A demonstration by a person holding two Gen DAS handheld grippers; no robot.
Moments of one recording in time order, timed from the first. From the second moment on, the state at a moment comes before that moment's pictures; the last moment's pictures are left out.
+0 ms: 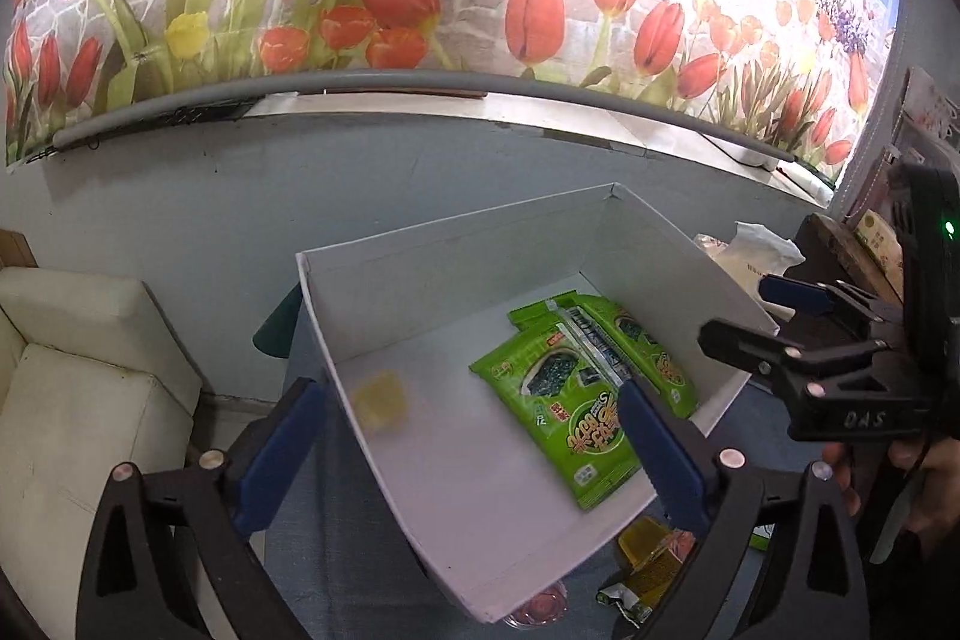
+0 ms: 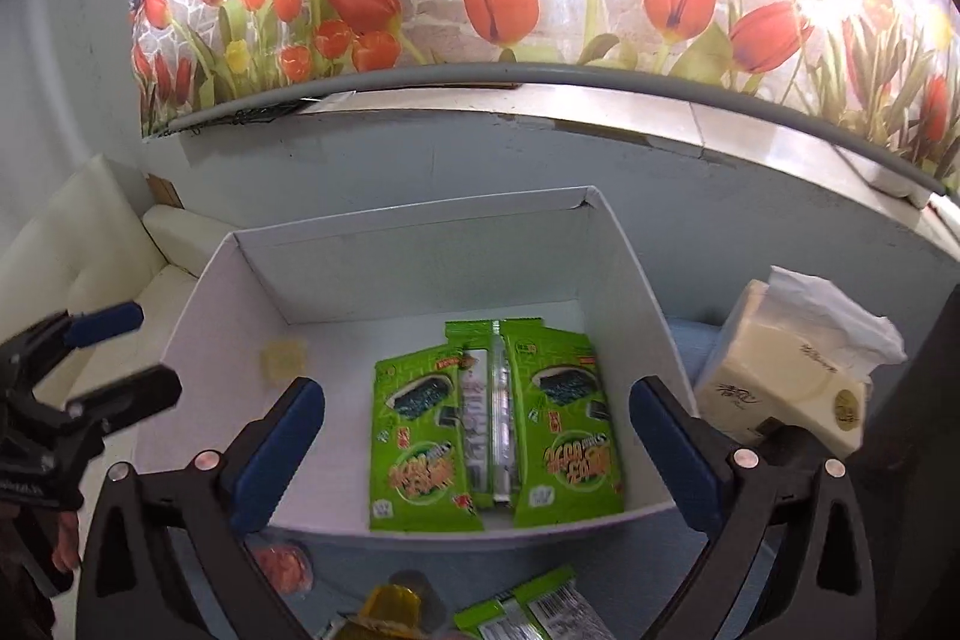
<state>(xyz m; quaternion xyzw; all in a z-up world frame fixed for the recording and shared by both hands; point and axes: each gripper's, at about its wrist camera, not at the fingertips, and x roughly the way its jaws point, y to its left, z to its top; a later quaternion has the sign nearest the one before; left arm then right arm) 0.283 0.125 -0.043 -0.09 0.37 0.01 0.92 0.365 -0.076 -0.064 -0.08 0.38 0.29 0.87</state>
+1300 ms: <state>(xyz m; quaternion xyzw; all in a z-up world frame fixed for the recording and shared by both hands) 0.013 -0.005 -0.070 -0.11 0.39 -0.04 0.92 0.296 -0.185 -0.188 -0.17 0.43 0.32 0.83</state>
